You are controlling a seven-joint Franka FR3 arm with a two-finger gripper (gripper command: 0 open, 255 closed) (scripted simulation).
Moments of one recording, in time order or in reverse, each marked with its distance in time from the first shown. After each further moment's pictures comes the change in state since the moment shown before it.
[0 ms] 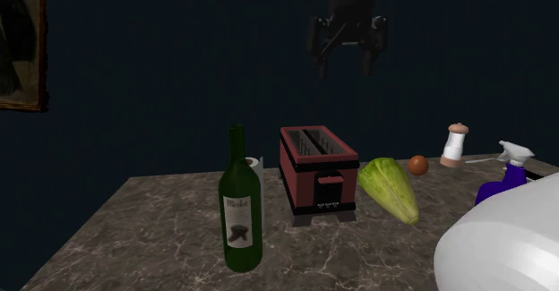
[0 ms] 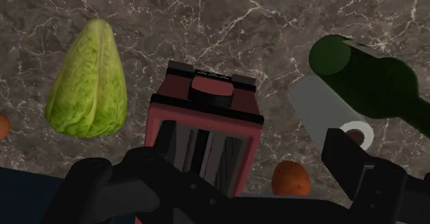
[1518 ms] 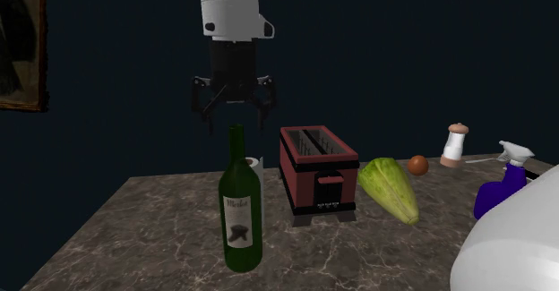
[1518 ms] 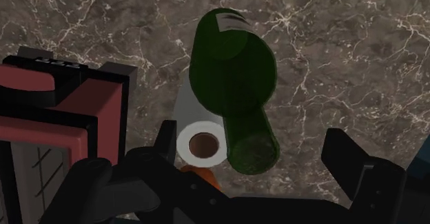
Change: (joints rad) arm 0.125 0.247 0.313 -0.070 0.181 0.357 0.368
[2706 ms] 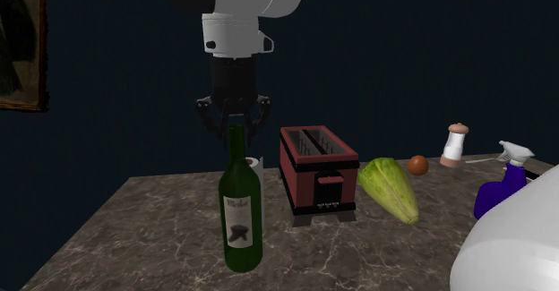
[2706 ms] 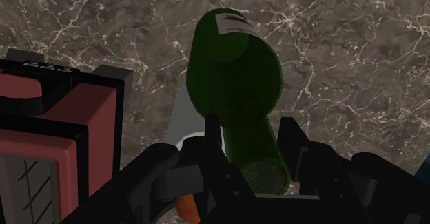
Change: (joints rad) arm -0.001 0.025 0.009 -0.043 0.000 0.069 0.004
